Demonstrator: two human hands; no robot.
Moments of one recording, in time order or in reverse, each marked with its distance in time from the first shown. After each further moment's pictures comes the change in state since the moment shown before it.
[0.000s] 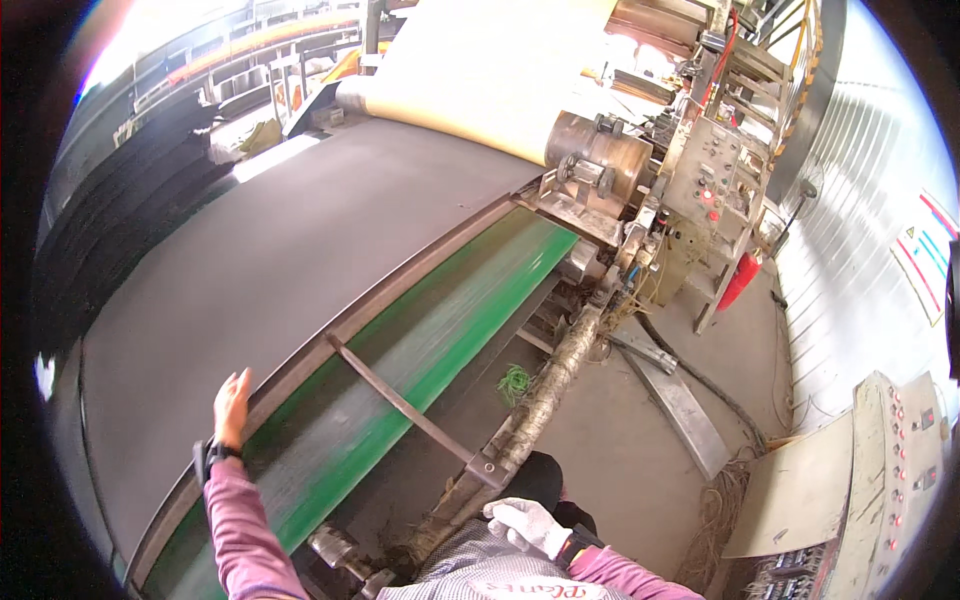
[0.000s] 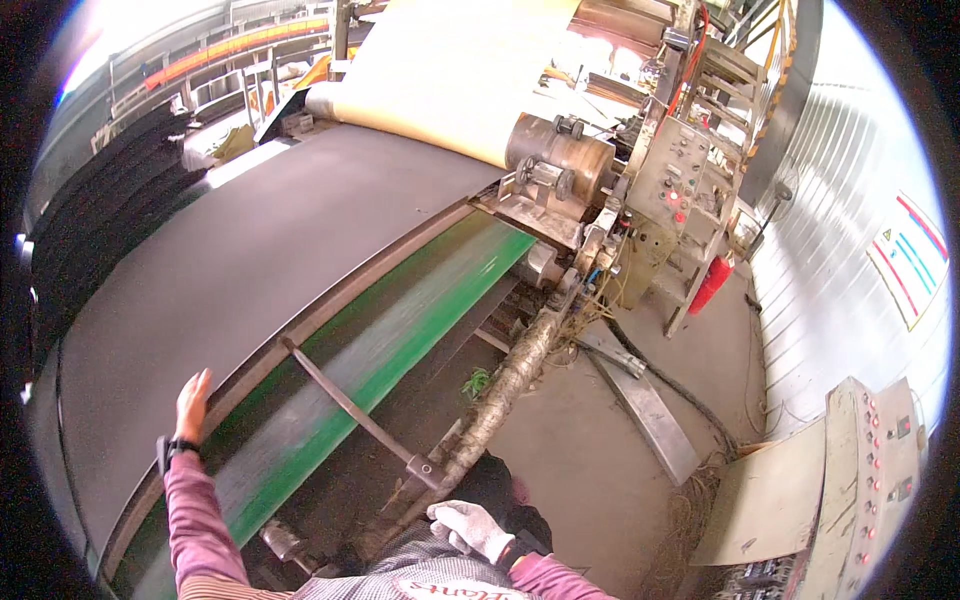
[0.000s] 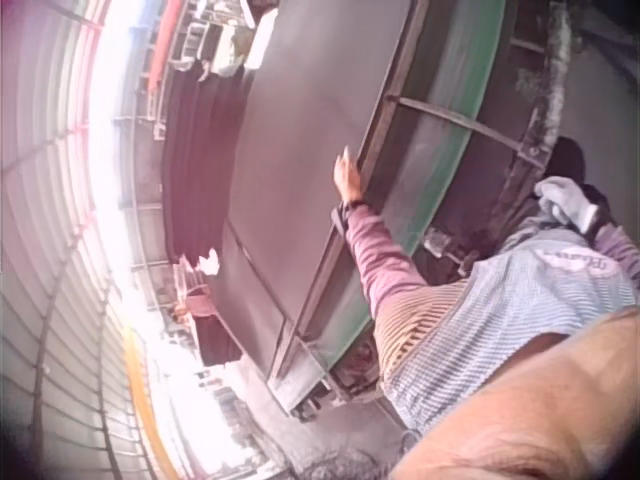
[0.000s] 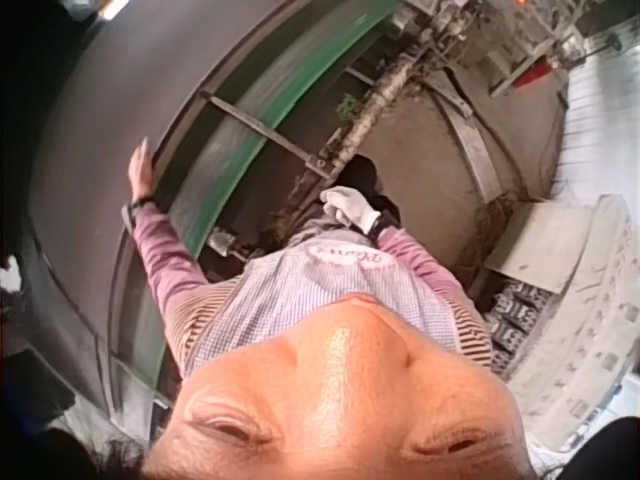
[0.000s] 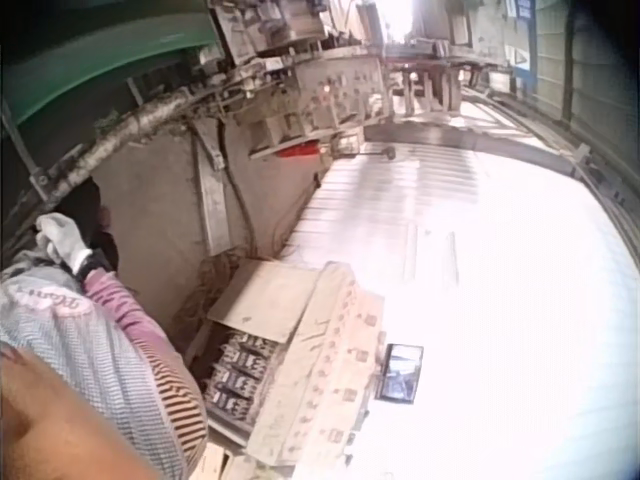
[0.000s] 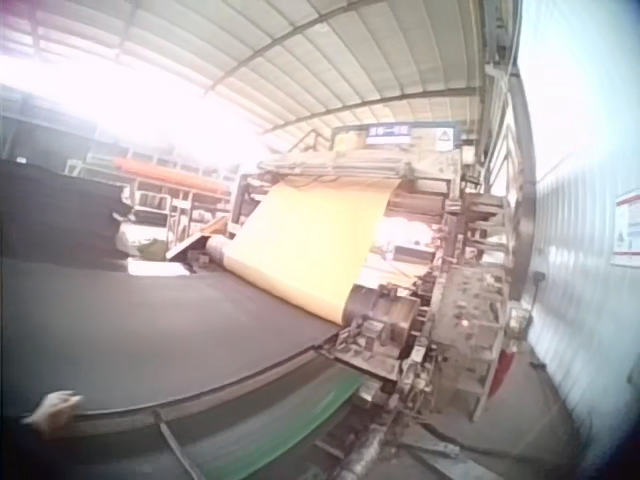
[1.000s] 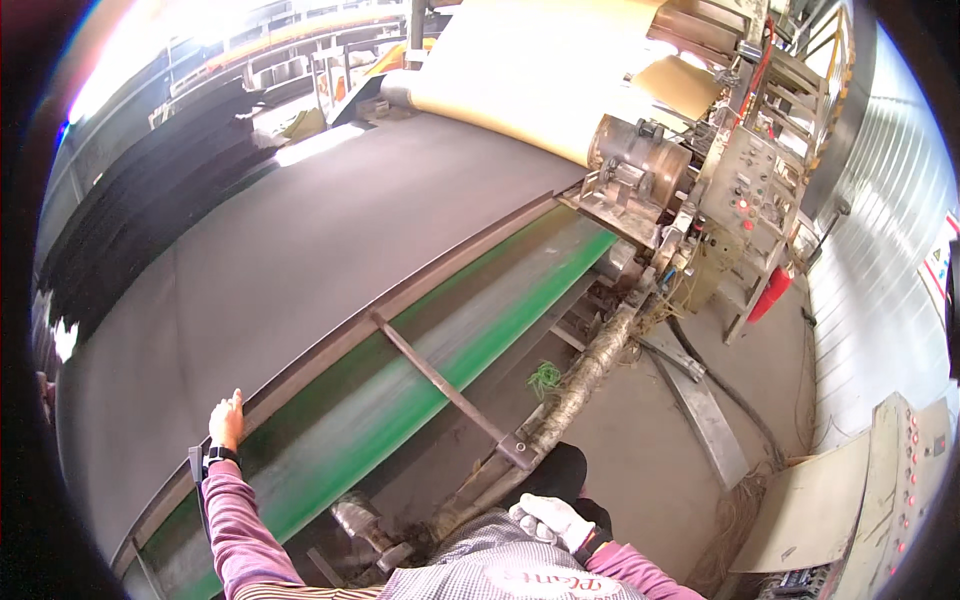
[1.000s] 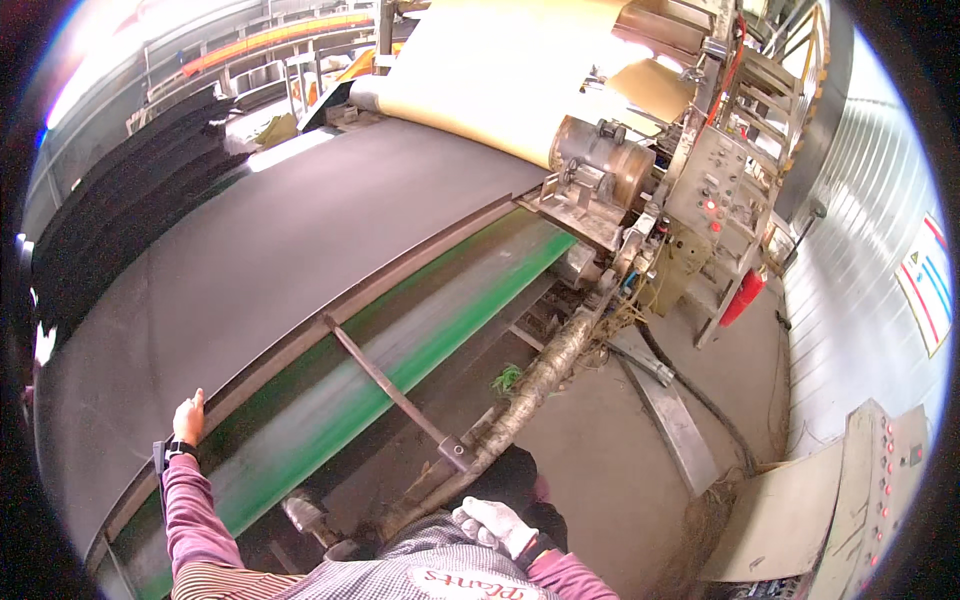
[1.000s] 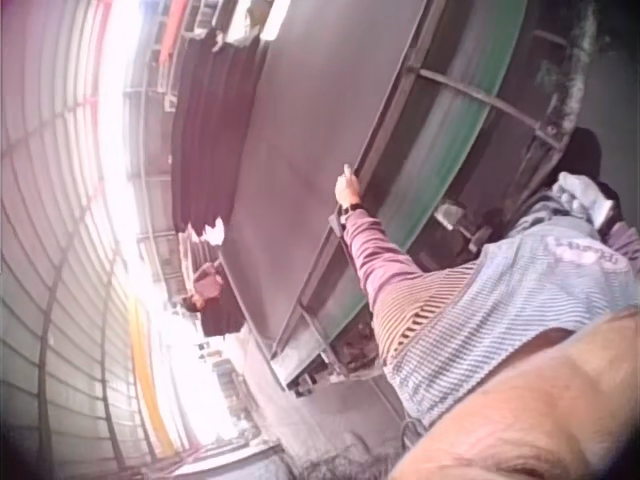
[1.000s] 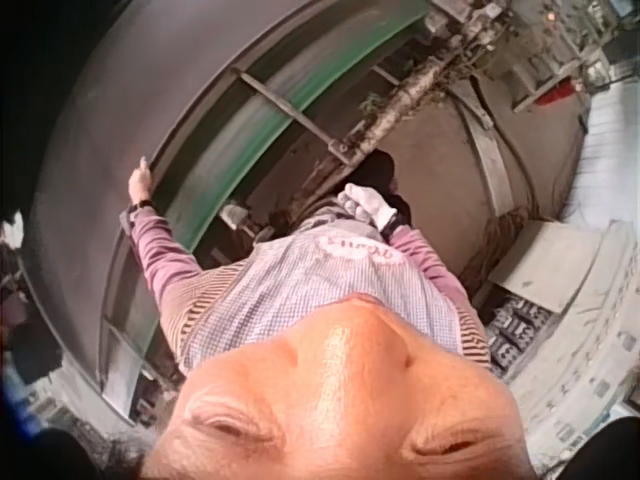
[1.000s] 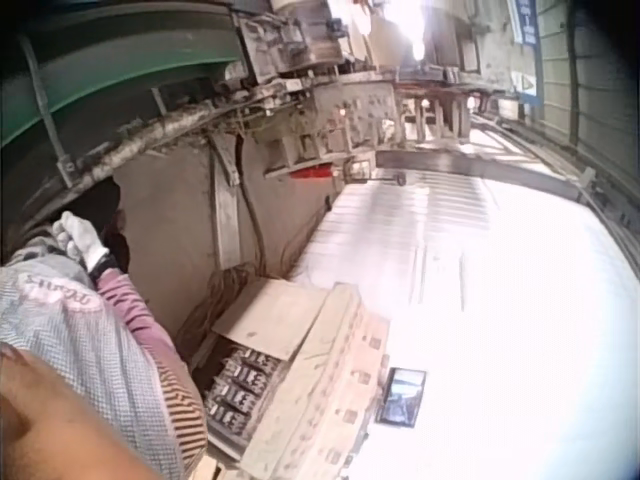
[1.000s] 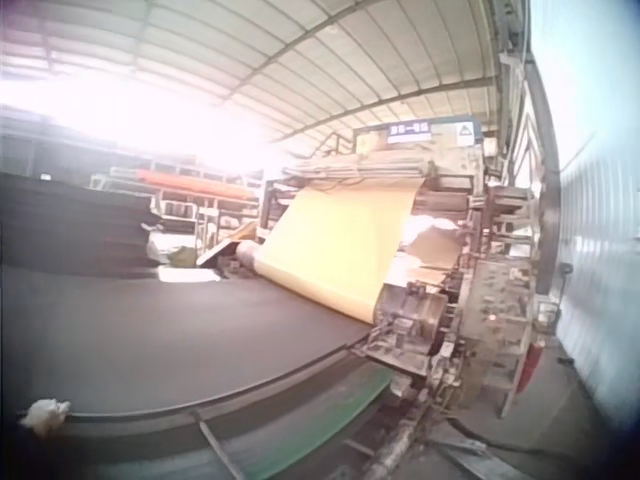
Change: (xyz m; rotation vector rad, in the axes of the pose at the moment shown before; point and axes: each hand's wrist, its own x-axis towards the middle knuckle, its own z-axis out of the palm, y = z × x) left_hand -0.071 -0.104 -0.059 0.989 -0.169 -0.069; right_hand -0.004 0.017 -0.007 0.090 -0.096 0.123
